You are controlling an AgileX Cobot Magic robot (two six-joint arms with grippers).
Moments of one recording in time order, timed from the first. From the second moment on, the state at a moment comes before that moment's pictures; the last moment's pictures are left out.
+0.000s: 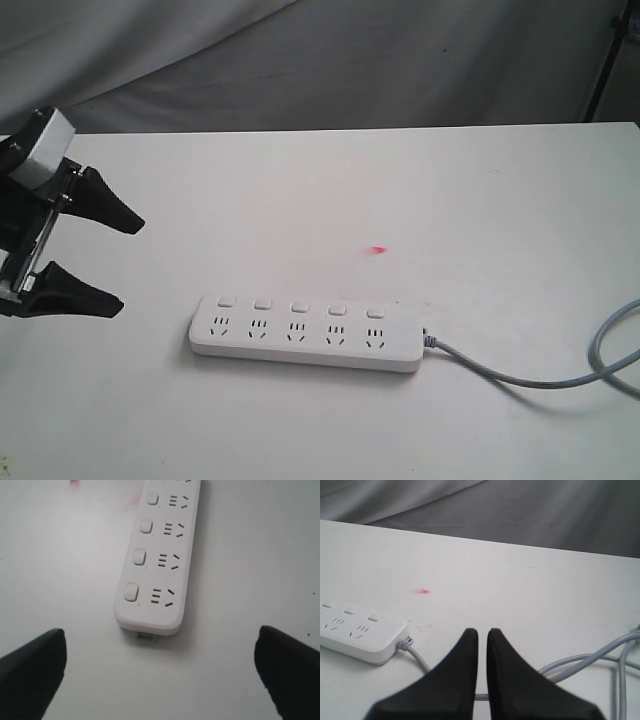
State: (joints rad) left arm 0.12 1.77 -1.07 -0.89 1.21 2.06; right arm -0.06 0.01 0.00 0.00 0.33 -0.04
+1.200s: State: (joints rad) left arm -0.07 1.94 -1.07 -0.97 0.98 2.09; right arm -0.06 0.01 0.00 0.00 0.33 -0.04
